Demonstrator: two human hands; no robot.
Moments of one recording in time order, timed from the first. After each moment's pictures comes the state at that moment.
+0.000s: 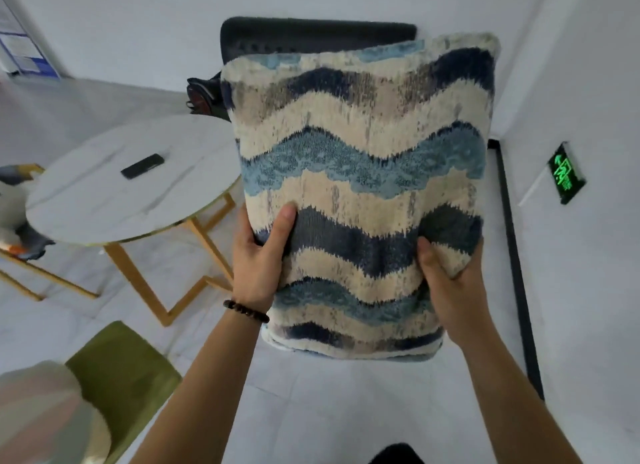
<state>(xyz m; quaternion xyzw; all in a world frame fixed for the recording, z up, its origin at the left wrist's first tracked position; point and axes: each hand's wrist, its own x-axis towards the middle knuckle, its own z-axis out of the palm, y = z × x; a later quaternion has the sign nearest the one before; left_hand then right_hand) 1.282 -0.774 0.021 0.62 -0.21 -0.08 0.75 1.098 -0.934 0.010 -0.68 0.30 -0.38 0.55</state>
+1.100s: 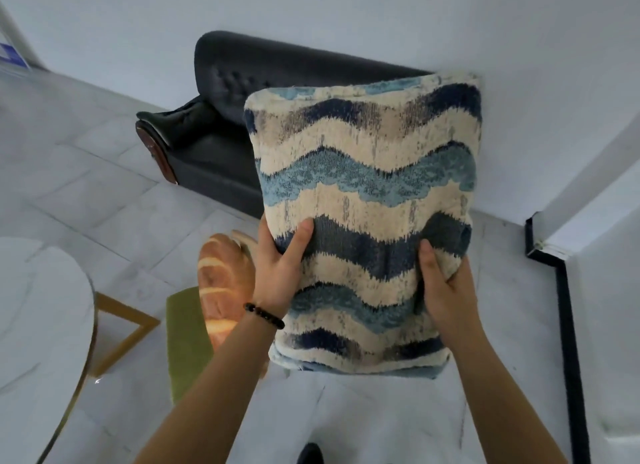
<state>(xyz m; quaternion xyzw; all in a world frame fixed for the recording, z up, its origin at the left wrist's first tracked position) 1.967 -1.568 0.005 0.63 -0.12 -0.10 0.76 1.819 -1.735 0.016 -0.71 0.32 -0.30 0.54</state>
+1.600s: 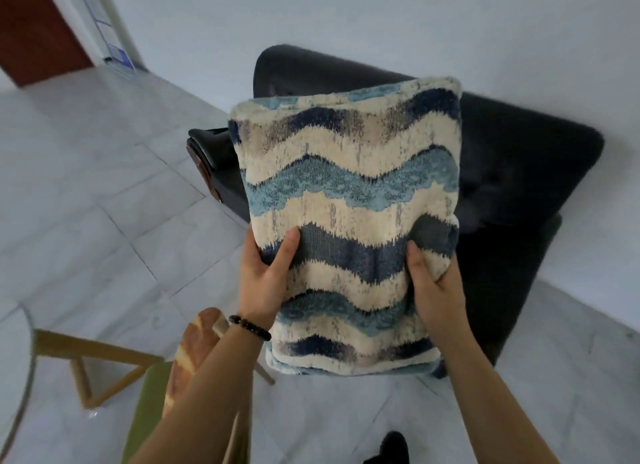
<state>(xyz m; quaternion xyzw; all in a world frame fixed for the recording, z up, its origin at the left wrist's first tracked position) 2.278 -1.794 0.002 0.67 -0.03 0.03 0.74 2.199 -2.004 -0.014 -0.71 0.19 -0.22 0.65</state>
